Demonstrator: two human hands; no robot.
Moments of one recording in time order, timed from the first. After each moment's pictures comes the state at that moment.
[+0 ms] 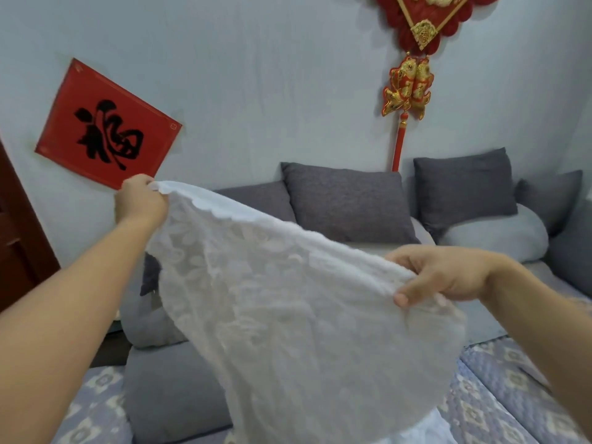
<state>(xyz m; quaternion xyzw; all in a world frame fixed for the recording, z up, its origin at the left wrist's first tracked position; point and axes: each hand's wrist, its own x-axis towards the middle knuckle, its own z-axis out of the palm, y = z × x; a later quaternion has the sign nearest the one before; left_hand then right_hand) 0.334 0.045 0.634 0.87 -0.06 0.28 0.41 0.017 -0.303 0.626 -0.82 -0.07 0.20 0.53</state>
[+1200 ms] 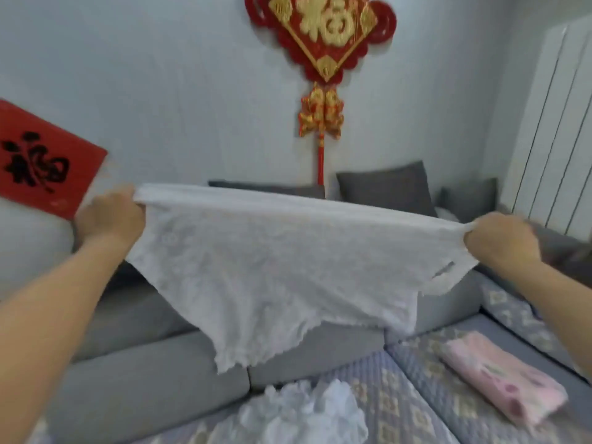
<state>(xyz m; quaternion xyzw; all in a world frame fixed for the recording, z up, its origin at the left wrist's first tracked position) 0.129 -0.133 0.656 0.91 -0.09 0.38 0.15 -0.212 -0.623 0.619 -0.85 0.46 -0.26 0.03</state>
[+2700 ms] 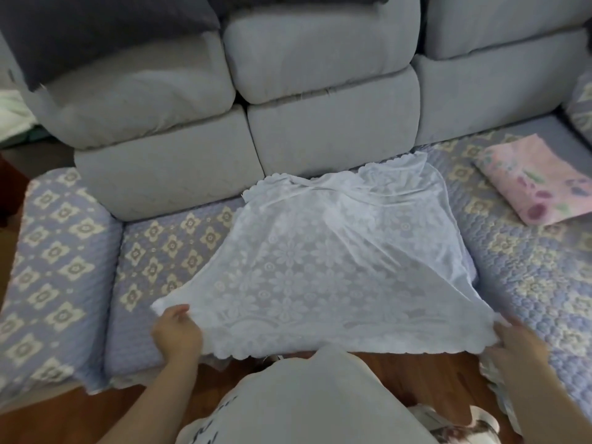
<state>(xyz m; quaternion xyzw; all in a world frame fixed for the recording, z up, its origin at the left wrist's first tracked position) -0.157 -0.084 0.207 0.77 0.38 -0.03 0.51 -0.418 -0.568 0.113 -0.45 0.58 -0.14 0.67</state>
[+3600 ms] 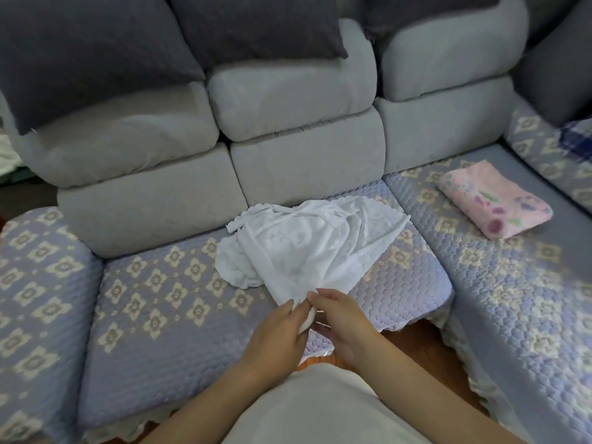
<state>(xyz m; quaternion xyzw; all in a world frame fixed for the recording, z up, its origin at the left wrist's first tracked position) -0.219 -0.212 0.266 0.87 -0.39 -0.19 0.25 -0.273 -0.355 0.283 -0.45 0.40 0.07 0.80</state>
